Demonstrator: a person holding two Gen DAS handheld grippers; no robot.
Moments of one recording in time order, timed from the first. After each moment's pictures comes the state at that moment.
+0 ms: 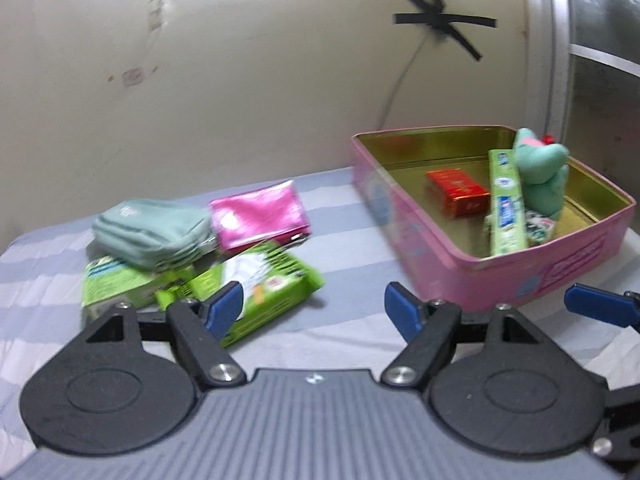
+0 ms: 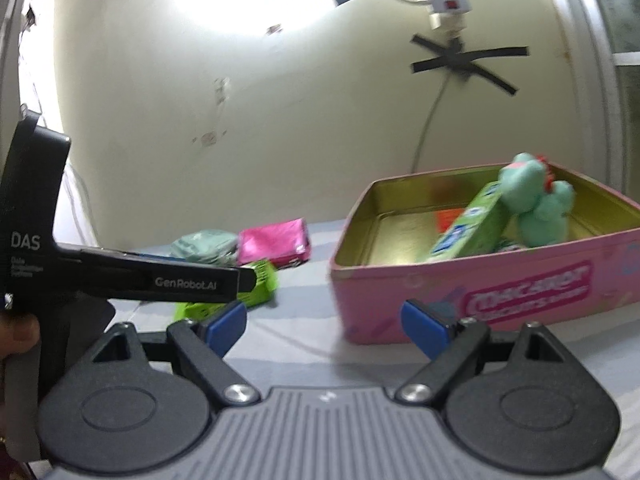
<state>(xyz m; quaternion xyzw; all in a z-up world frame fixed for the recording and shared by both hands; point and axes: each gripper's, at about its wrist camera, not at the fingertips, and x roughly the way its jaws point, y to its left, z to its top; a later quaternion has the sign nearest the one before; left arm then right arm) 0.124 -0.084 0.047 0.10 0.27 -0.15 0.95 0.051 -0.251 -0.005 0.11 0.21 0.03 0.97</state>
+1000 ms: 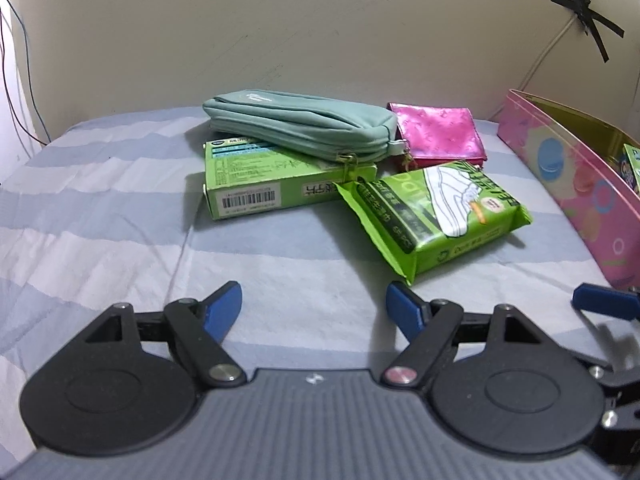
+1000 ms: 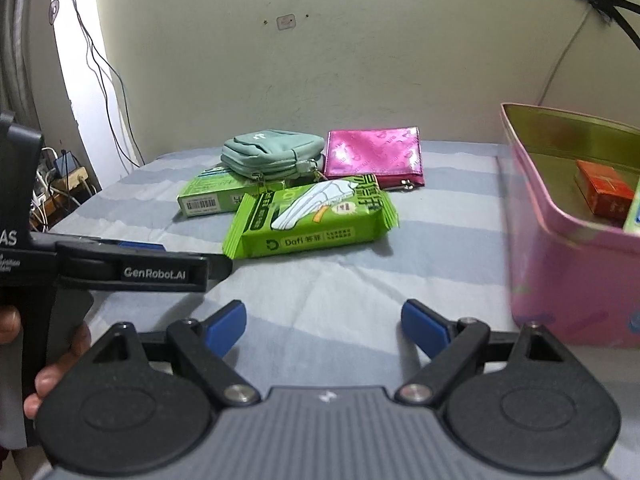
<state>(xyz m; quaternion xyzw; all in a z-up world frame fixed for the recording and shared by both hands) 0.172 0.031 -0.001 0.03 0.34 -0.06 0.94 0.152 -0.164 -0.047 0.05 0.32 0.12 0.94</state>
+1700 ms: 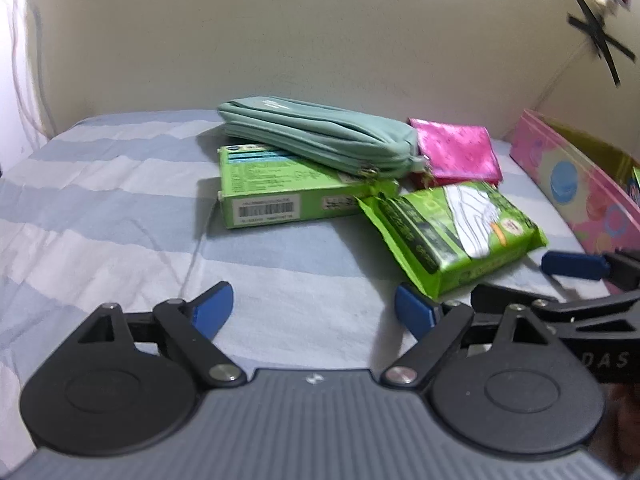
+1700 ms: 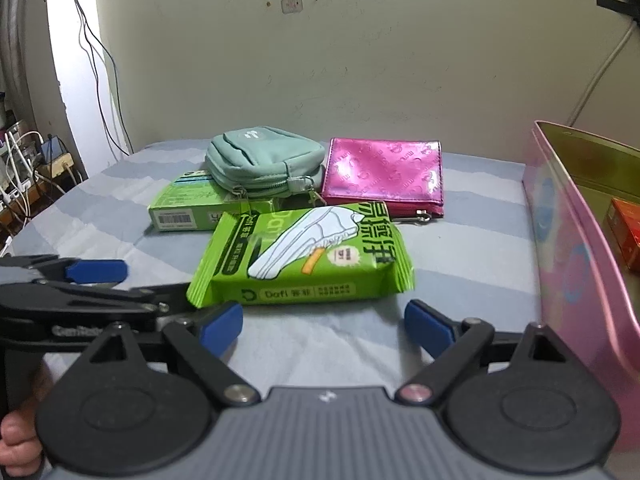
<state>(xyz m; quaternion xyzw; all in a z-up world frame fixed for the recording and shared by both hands) 0.182 0.049 -0.002 0.00 0.32 -0.05 0.94 0.214 -0.153 -0.052 0.01 0.34 0.13 0.93</state>
